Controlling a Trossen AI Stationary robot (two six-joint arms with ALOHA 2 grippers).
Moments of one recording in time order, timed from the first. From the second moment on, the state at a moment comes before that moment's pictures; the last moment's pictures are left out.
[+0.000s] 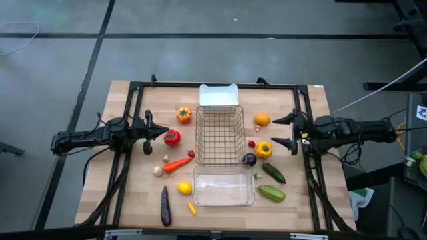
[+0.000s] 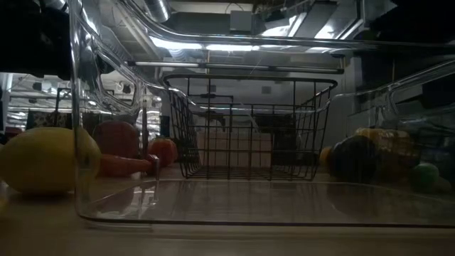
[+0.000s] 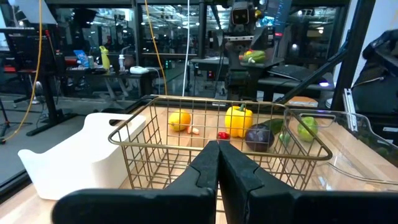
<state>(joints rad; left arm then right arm) 0.12 0.01 0.01 0.02 -0.05 -0.03 0.13 0.40 0.52 -0.42 0.24 0.16</state>
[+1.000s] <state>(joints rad) 0.12 0.01 0.01 0.02 -0.05 -0.03 0.13 1.05 0.73 -0.71 0.16 0.16</state>
